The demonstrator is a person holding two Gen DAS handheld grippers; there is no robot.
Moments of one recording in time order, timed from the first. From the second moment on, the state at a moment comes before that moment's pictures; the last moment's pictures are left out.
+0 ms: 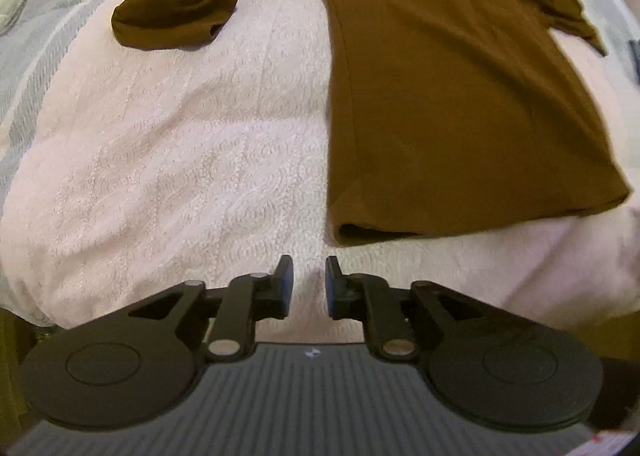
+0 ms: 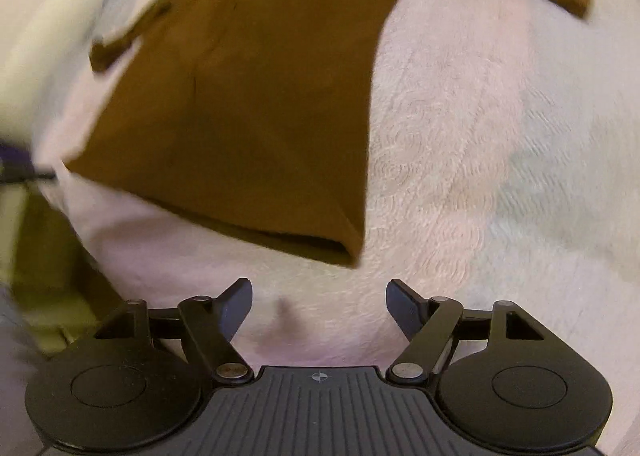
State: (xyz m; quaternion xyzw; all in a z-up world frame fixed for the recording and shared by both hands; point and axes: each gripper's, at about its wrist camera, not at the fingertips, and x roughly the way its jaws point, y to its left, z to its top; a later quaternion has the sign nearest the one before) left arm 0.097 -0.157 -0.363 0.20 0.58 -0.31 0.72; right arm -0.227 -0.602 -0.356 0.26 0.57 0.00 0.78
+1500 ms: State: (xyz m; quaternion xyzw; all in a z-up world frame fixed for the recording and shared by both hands) left arm 0.325 -0.125 -0.397 -0.03 0.53 -0.20 0.82; right arm -0.070 -0.611 -0.380 0.33 0.54 -0.24 0.74
